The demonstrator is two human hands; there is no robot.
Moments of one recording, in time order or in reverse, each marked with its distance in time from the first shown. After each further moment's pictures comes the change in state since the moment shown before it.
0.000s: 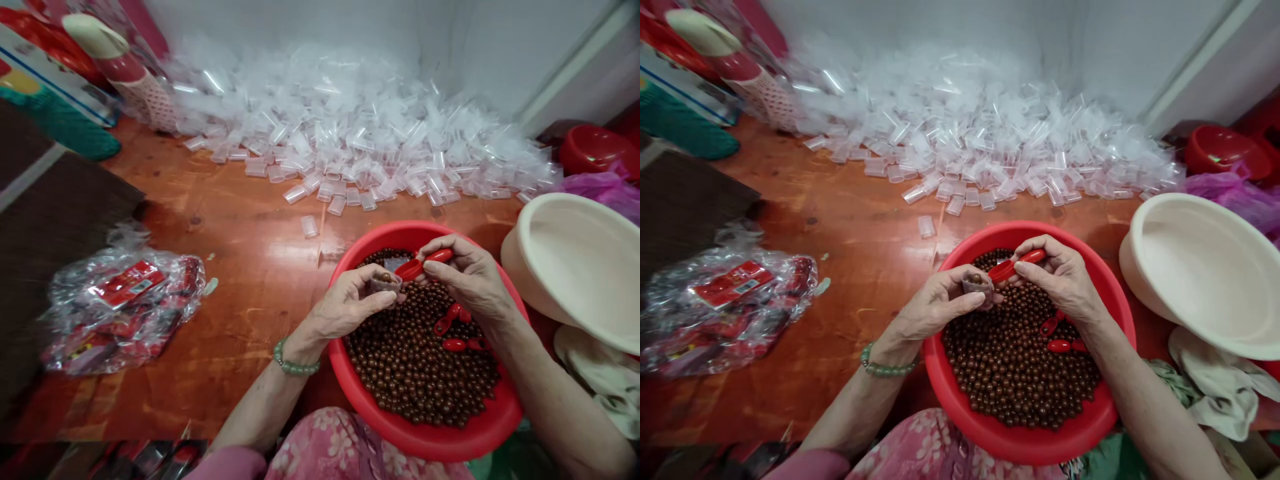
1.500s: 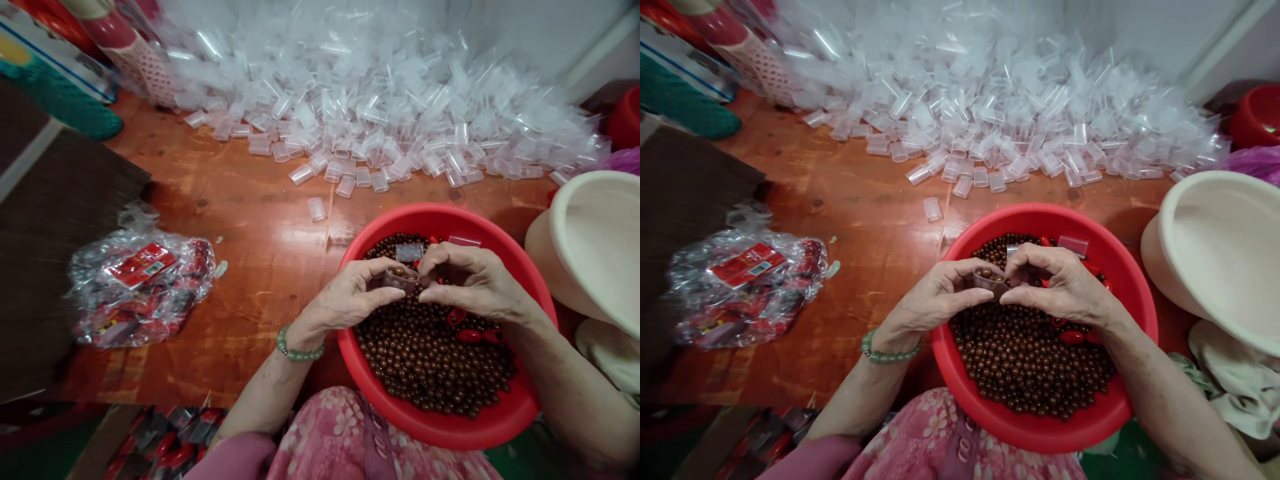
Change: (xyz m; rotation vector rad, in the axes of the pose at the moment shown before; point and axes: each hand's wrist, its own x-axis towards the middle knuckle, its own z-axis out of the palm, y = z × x) left_hand -0.005 0.003 -0.006 0.243 -0.036 0.072; right_hand 0.003 -0.007 0.002 -0.390 -0.414 -0.247
